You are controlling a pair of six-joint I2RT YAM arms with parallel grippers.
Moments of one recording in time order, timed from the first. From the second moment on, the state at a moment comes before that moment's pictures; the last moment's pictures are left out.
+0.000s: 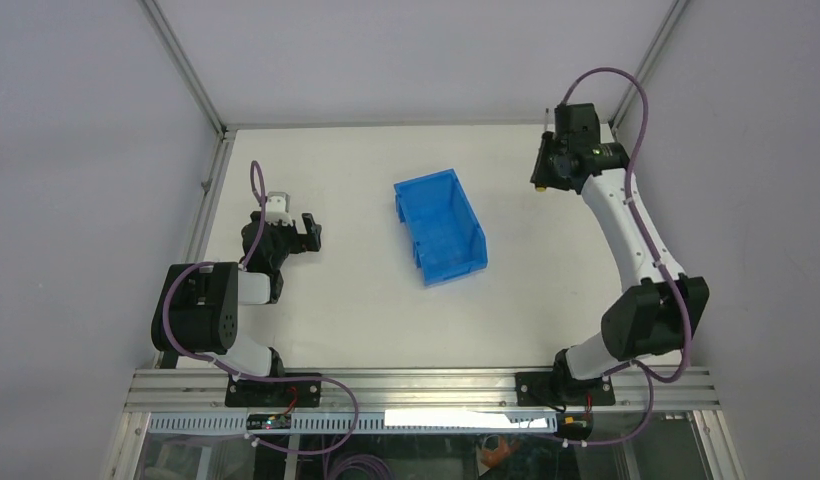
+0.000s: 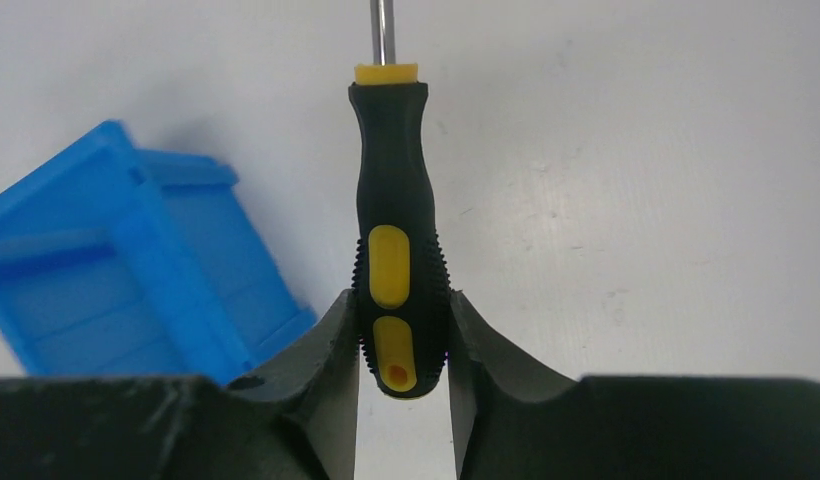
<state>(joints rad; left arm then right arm) 0.03 1.54 0.35 0.87 0.12 -0.06 0.12 1.54 1.51 -0.85 0.14 0.30</state>
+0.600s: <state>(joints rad) 0.03 1.54 0.35 0.87 0.12 -0.06 0.70 1.51 1.34 -0.77 0.21 0.38</state>
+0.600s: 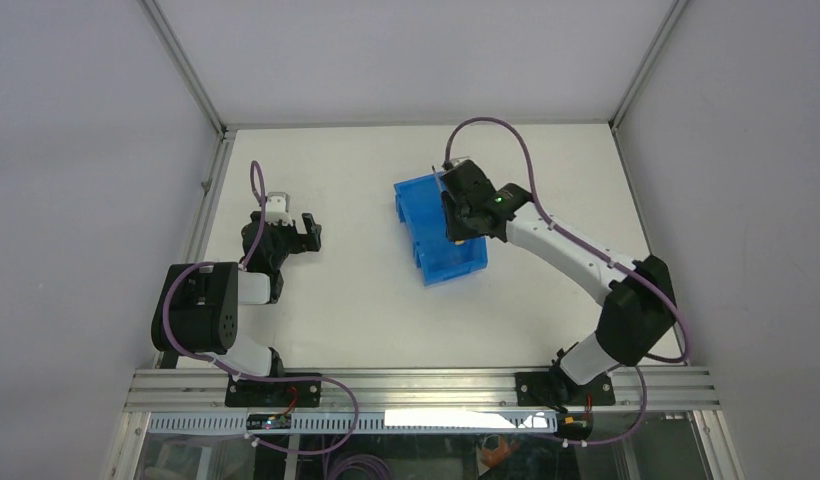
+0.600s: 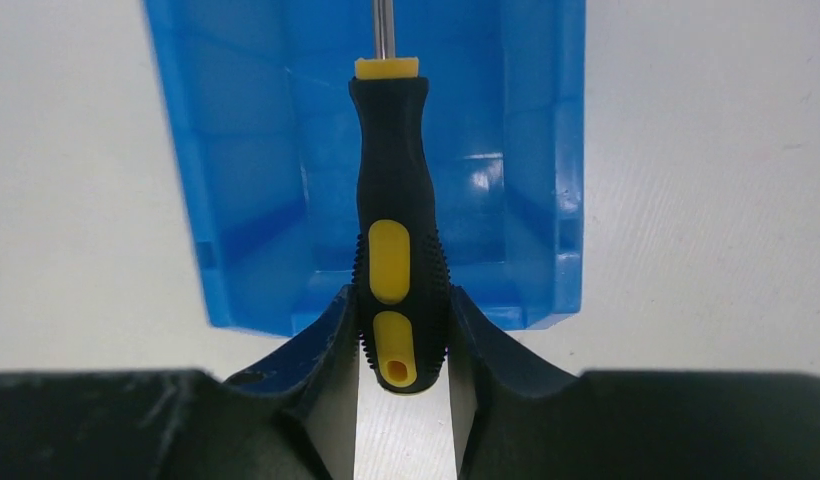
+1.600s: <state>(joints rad) 0.03 1.54 0.35 0.87 0.12 -0.06 0.77 1.79 1.21 -0.60 0.32 0.49</state>
